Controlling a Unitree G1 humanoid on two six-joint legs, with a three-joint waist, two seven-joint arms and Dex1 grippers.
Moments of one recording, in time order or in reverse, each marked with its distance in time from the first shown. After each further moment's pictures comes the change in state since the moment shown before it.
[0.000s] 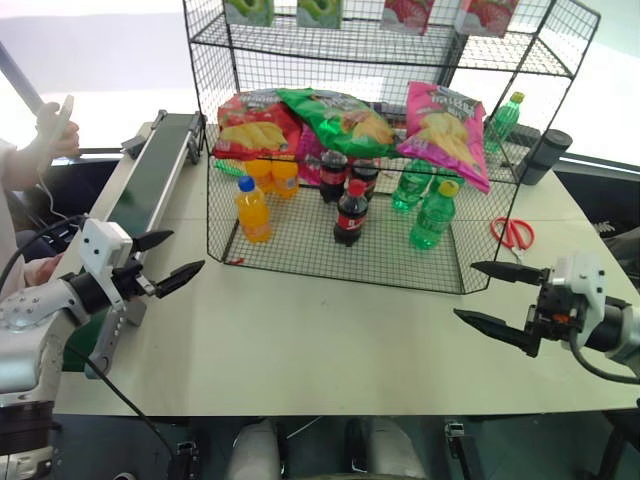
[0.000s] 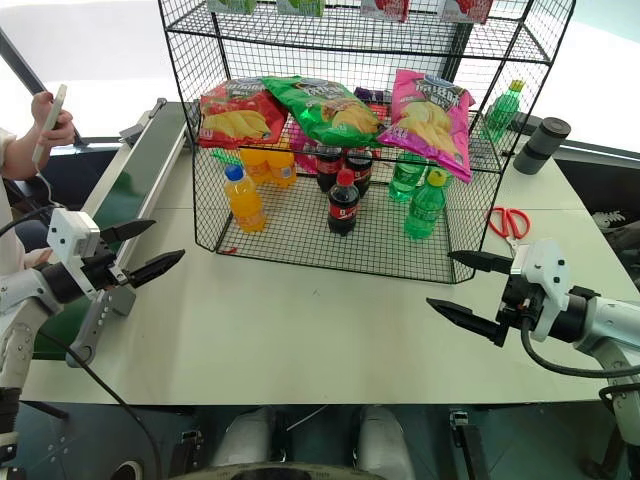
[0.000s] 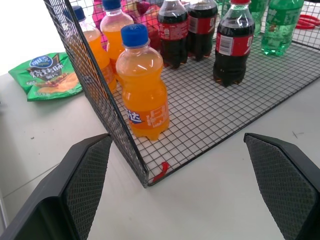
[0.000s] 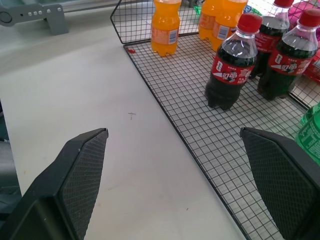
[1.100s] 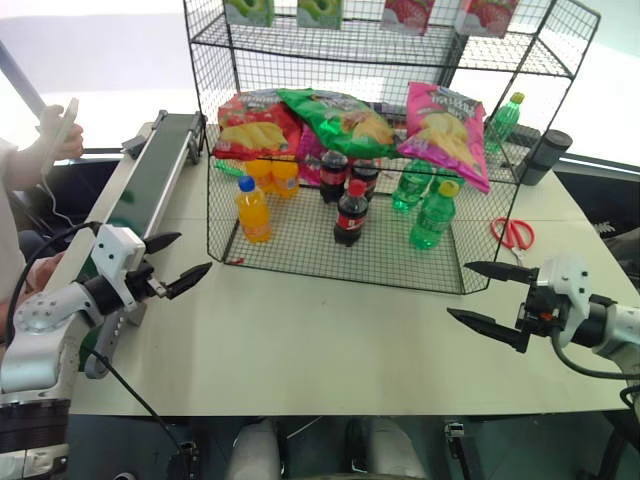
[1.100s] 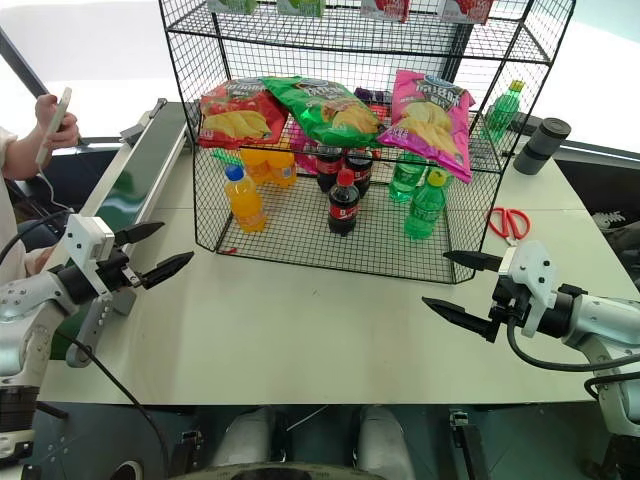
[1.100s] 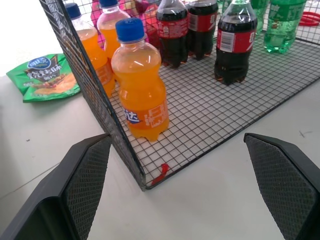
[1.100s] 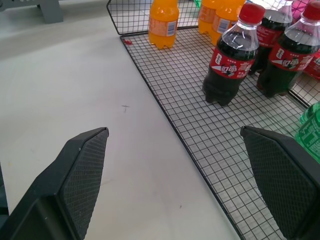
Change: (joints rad) left arm -0.019 -0.050 -0.039 0.054 0.050 -0.078 0.013; right arm -0.039 0.012 0.072 0.076 -0.063 -0.089 -0.001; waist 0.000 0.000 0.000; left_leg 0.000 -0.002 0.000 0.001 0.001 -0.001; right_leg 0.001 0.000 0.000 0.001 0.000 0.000
